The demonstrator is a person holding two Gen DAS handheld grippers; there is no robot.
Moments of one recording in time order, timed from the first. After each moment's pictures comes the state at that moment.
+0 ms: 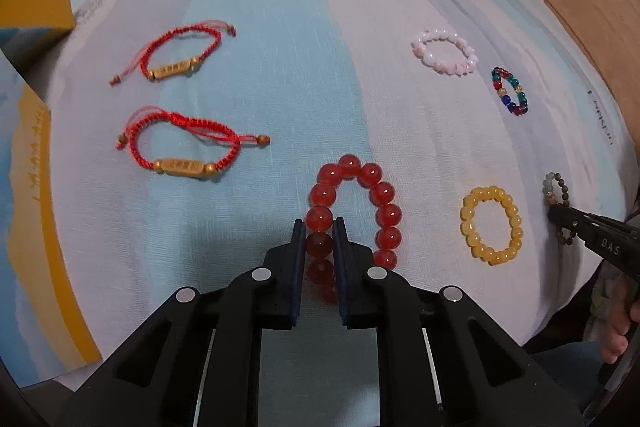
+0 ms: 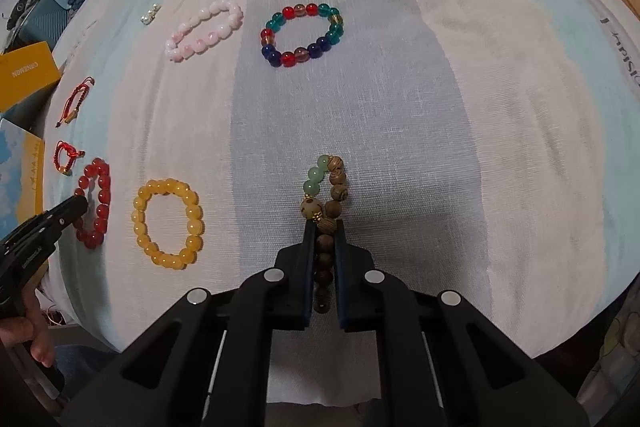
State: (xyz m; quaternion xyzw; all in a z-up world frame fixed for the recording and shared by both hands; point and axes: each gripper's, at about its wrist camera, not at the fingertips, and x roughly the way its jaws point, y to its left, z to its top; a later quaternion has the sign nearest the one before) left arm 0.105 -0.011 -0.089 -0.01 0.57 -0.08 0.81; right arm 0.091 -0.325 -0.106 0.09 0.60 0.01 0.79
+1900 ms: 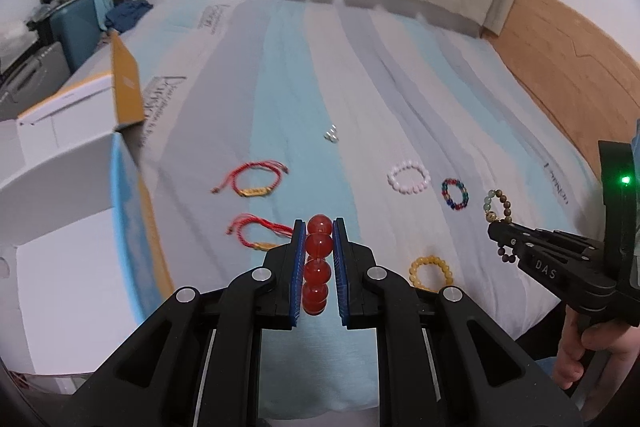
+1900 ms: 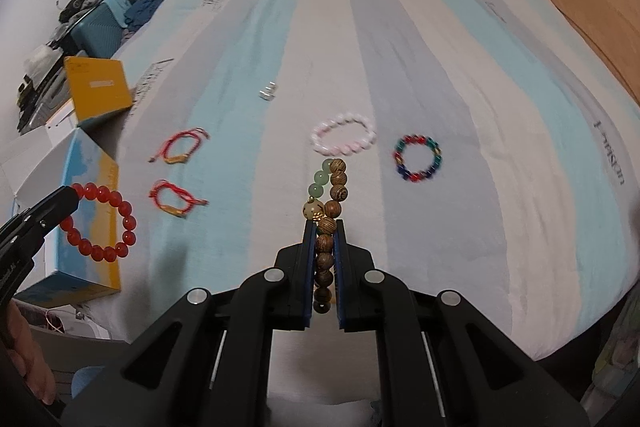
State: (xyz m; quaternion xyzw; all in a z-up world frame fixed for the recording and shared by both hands) left arm 0.050 0.033 0.065 -0.03 0.42 -0.07 0.90; right arm 0.072 -0.214 0.023 0.04 0.49 0.04 0.87
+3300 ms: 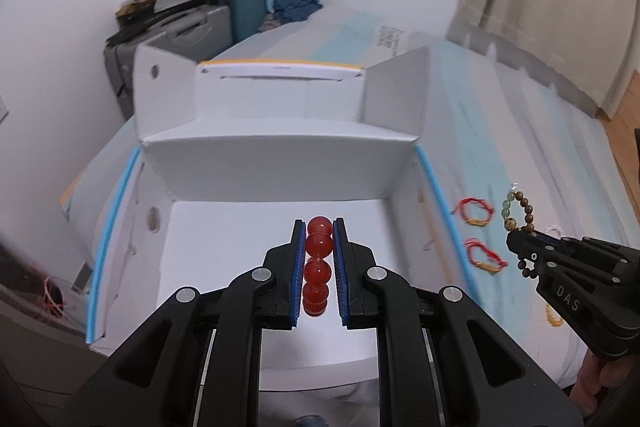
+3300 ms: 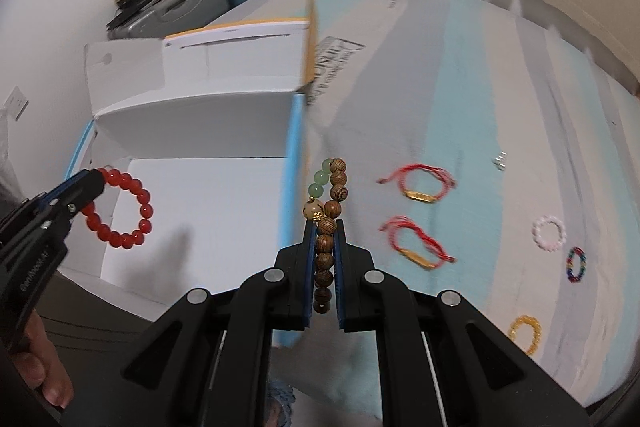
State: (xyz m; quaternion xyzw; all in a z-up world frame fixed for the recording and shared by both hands) left arm -0.019 0.268 0.090 -0.09 0.40 0.15 0.90; right arm 0.066 0.078 0.060 -0.09 0.47 0.21 0.85
